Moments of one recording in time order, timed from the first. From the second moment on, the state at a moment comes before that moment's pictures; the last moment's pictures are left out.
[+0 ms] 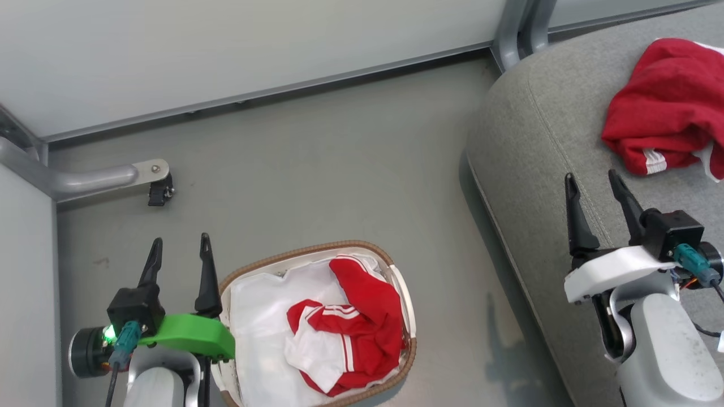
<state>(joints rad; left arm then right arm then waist) -0.19 0.05 -0.05 0.35 -0.17 -0.02 -0.26 -0.34 -0.09 -0.07 0.35 0.15 0.13 -0.26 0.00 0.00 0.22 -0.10</state>
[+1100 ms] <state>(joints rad) -0.14 0.05 -0.15 0.41 -0.24 -0.04 -0.26 -0.27 -0.07 0.00 0.35 0.17 0.13 -0.26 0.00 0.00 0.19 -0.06</state>
